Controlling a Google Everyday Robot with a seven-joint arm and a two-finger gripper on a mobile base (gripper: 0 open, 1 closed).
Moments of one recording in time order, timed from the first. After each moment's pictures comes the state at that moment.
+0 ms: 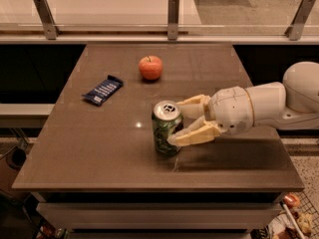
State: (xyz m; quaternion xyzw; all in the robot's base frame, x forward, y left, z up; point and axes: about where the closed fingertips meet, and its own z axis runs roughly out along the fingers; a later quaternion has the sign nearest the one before) arm 0.452 -0.040 0.882 -0.58 0.55 0.40 0.44
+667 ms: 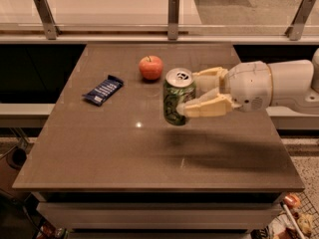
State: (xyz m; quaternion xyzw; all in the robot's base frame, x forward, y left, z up) arm 0.481 -0.061 0.937 -0.55 0.57 0.36 0.49
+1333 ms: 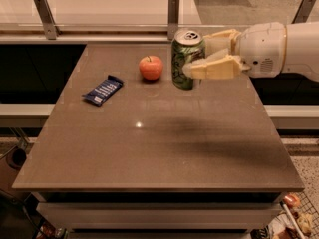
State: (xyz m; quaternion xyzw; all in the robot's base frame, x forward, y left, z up) arm 0.524 -0.083 0.999 -0.52 0.60 0.30 0.53
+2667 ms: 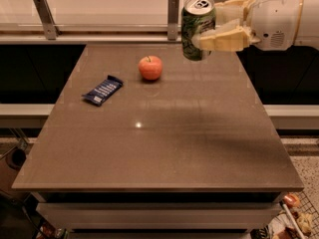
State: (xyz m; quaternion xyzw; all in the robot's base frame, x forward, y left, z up) arm 0.557 -0.100 1.049 -0.53 0.57 0.23 0.58
